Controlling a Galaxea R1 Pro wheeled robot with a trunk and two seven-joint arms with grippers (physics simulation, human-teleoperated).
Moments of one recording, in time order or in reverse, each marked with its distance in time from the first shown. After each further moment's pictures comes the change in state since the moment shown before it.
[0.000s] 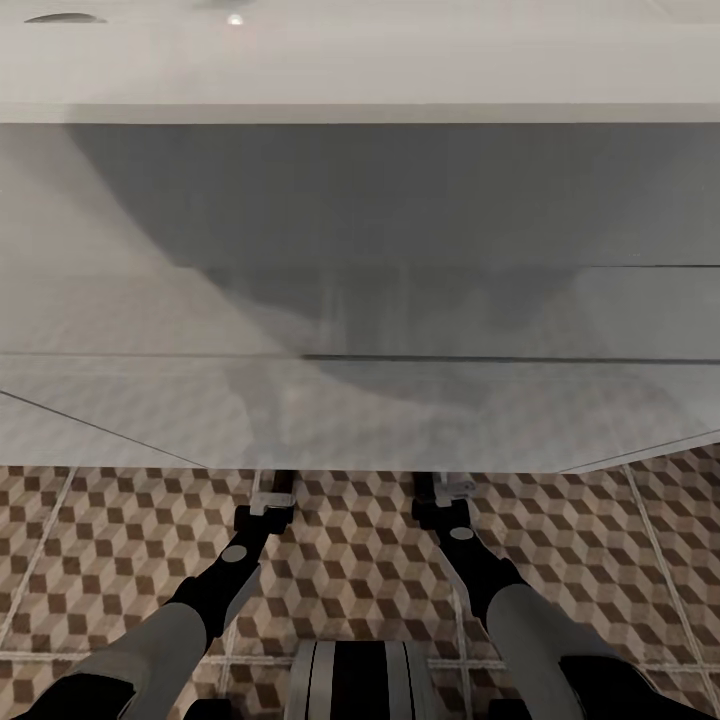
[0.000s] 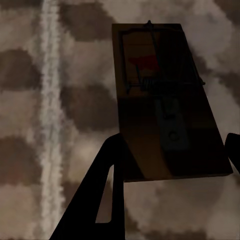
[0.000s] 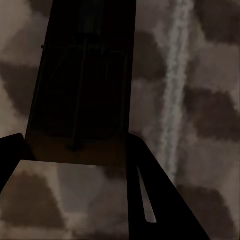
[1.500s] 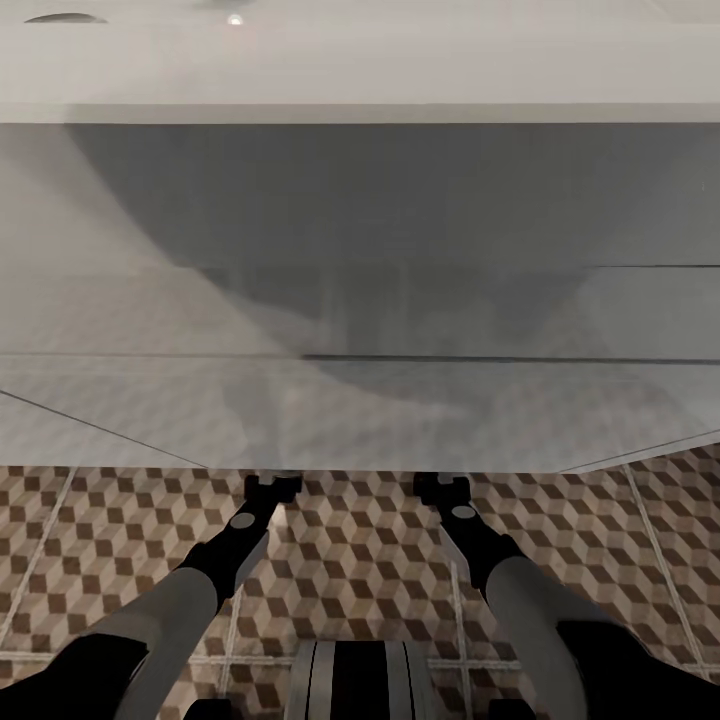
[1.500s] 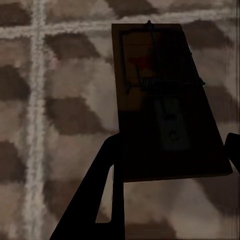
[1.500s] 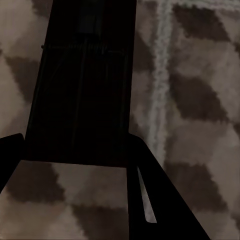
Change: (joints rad) left arm -0.096 -0.020 0.001 0.008 0.005 0.008 -0.028; right arm -0.086 -0.011 -0.004 0.053 -0.020 -0.063 -0.003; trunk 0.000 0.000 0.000
